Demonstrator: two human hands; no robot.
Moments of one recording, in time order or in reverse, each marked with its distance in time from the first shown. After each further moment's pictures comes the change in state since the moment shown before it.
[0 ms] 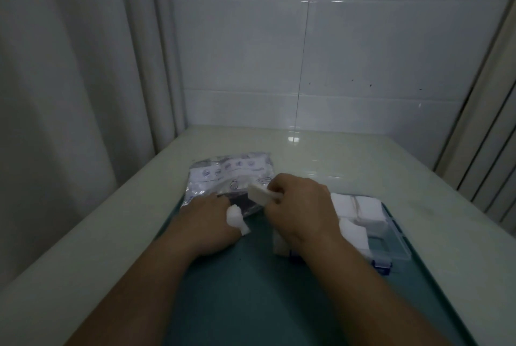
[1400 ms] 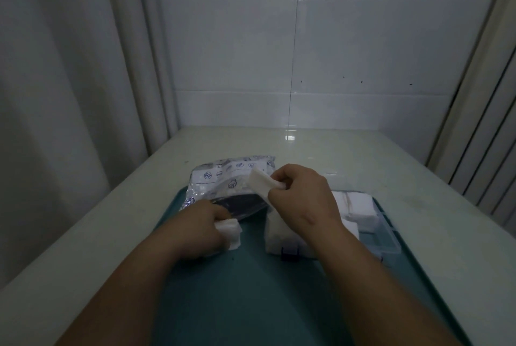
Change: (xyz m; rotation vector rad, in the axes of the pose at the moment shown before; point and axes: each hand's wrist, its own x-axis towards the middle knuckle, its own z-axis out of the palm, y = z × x) left_hand -0.005 0.000 -0.008 -0.144 -0.109 0.080; right_hand 0.007 0.015 -0.008 0.351 -0.040 0.225
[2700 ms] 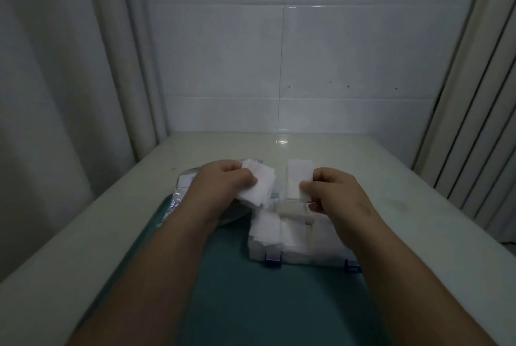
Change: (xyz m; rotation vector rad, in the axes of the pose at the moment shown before) left_hand 0.026 0.080 -0.015 -1.023 0.307 -0.102; right_hand 0.002 0.036 -0.058 0.472 0.001 0.202
